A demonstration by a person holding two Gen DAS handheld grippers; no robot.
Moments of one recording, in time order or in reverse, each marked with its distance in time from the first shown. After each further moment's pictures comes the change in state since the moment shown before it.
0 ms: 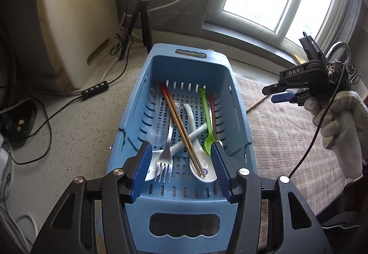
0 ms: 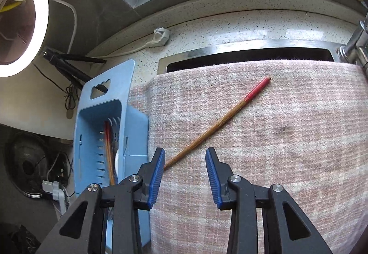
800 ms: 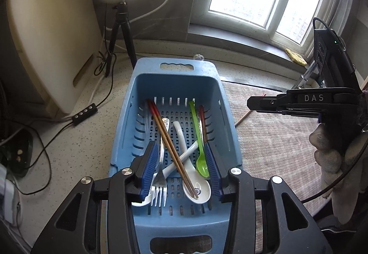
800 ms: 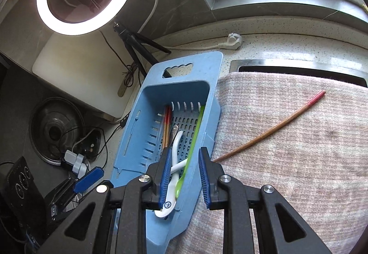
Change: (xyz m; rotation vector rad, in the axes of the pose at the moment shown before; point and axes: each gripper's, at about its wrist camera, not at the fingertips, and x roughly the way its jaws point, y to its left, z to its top) left arm 0.003 -0.020 0.041 0.100 0.021 -0.019; right arm -0.043 0.054 -0.050 -0.218 -0.130 0.238
